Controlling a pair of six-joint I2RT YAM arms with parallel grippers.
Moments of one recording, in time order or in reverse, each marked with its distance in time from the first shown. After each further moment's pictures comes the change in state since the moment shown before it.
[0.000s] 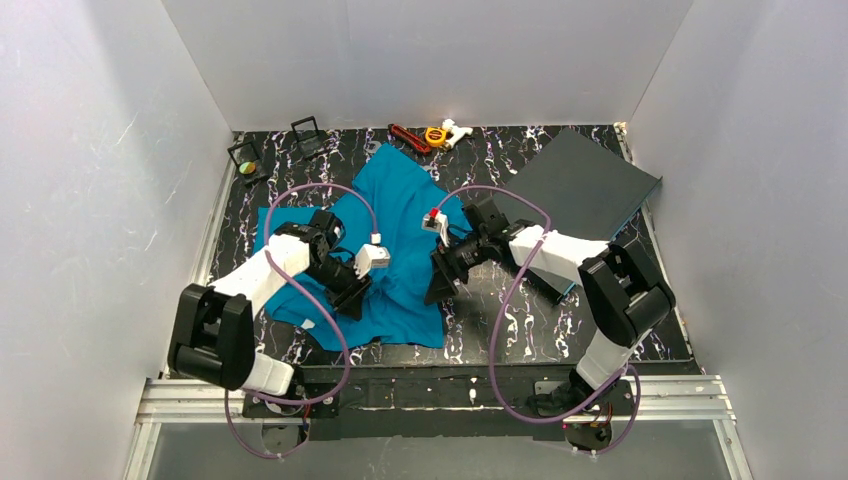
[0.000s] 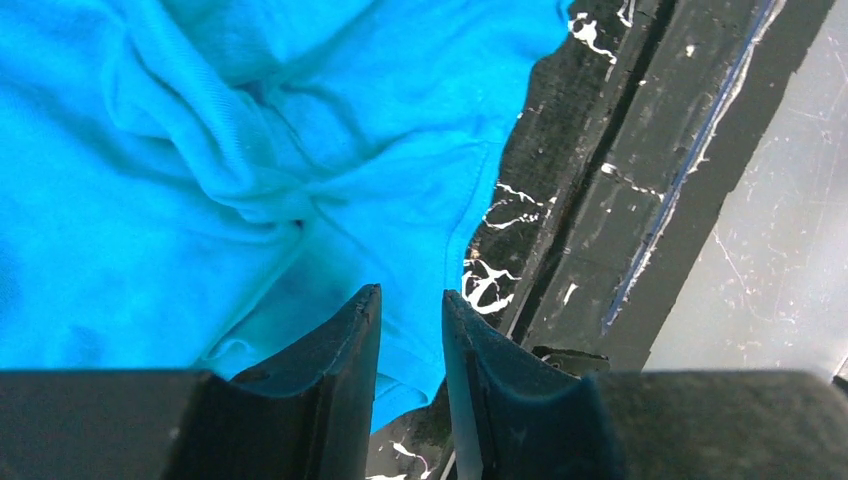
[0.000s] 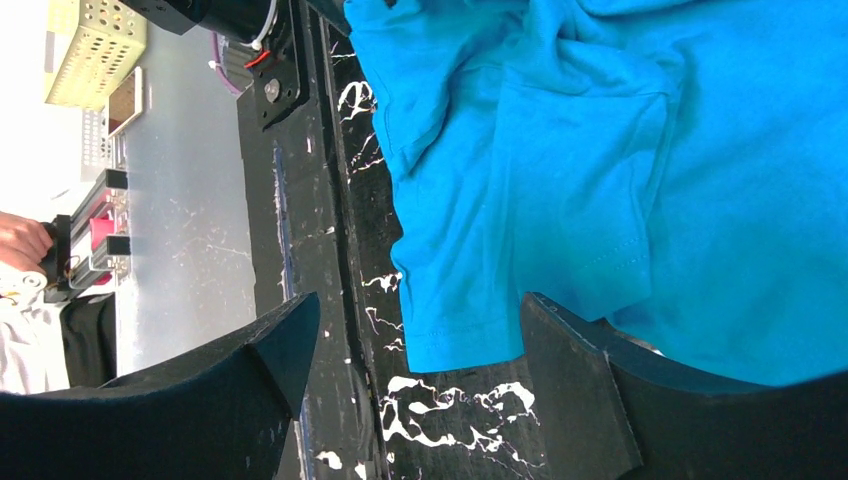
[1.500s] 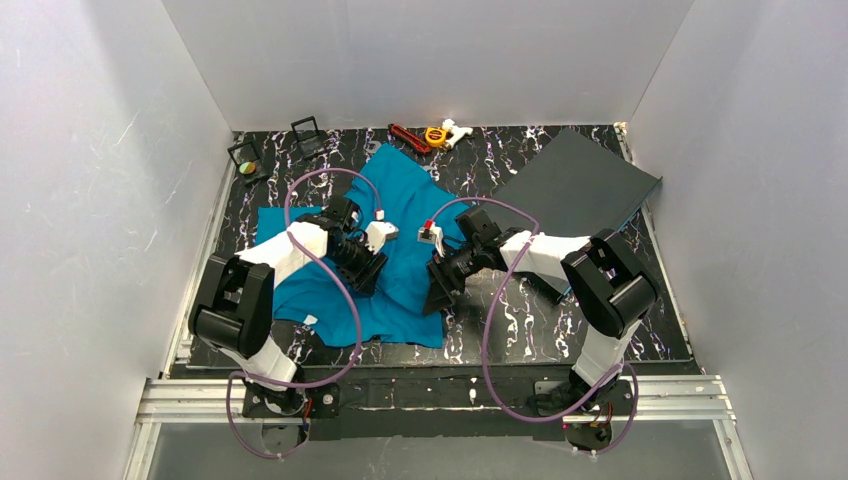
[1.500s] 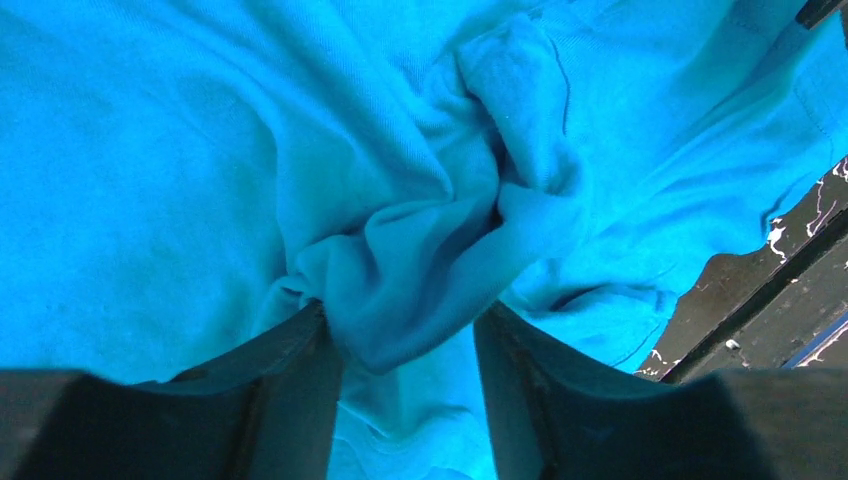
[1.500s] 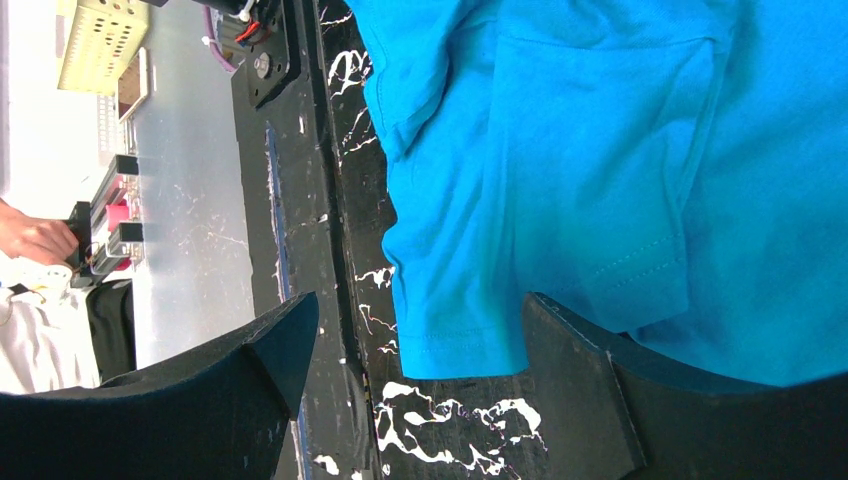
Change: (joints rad) left arm -0.046 0.199 0.075 0.325 -0.229 -0.346; right arm 0.032 0.080 -0.039 0.062 -0.018 0.021
